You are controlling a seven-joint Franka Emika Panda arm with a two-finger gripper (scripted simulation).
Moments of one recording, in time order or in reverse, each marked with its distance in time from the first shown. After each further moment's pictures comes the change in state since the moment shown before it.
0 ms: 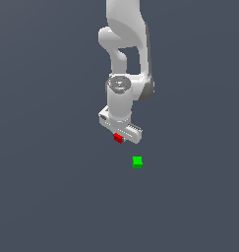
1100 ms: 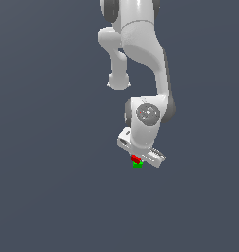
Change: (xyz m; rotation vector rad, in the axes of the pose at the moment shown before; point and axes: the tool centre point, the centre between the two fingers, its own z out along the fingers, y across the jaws) arm 0.029 -0.115 0.037 -0.001 0.000 -0.001
